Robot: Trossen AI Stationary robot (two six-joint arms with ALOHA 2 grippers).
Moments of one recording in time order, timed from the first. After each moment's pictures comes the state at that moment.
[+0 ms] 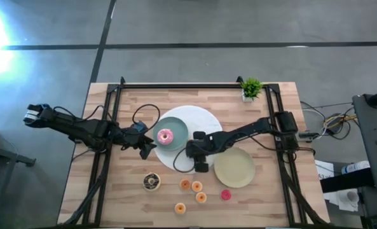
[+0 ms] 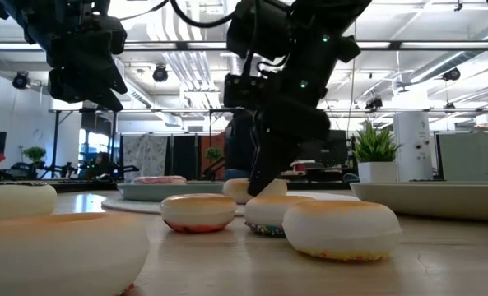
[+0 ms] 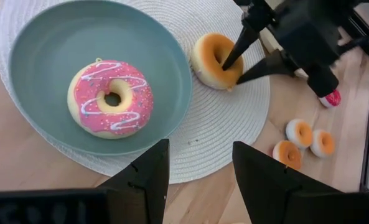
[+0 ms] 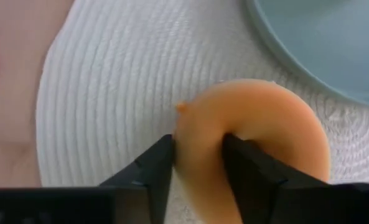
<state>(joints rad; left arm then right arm) -0.20 0.89 0.63 -0.49 -0.23 -0.87 0.11 2.02 1.31 -0.41 0.10 0.09</state>
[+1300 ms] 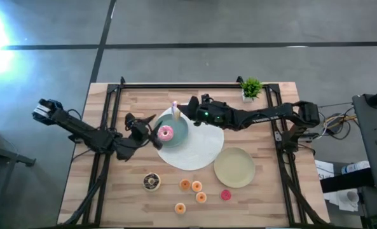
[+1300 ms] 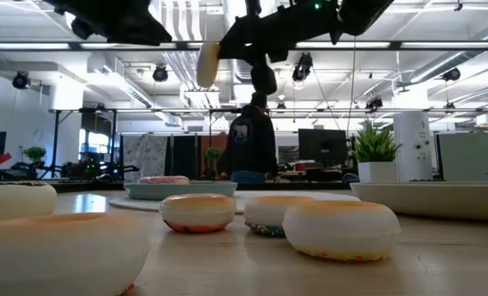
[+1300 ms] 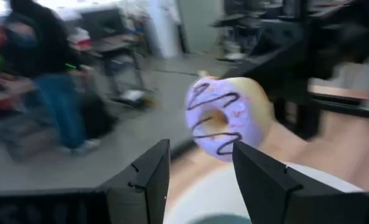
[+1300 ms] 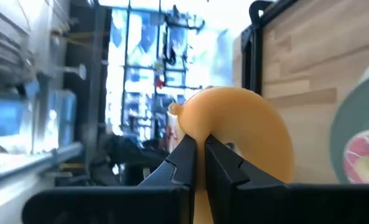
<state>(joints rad) -0.40 1.10 0.63 0.26 -1.28 -0.09 -0.10 1.71 1.12 0.49 0.32 1.55</state>
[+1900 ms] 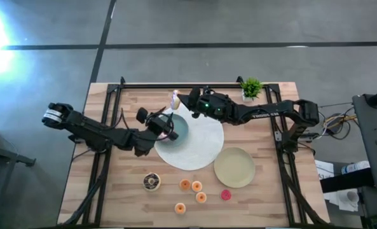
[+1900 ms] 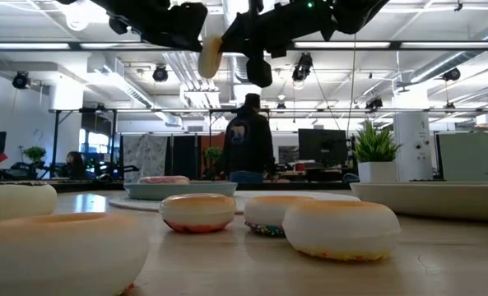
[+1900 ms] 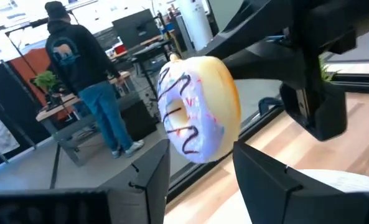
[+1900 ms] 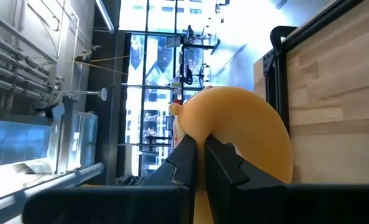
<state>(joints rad) -0.25 1.34 0.80 0.34 -1.28 0.11 -0.14 1.72 1.17 0.51 0.33 1.56</state>
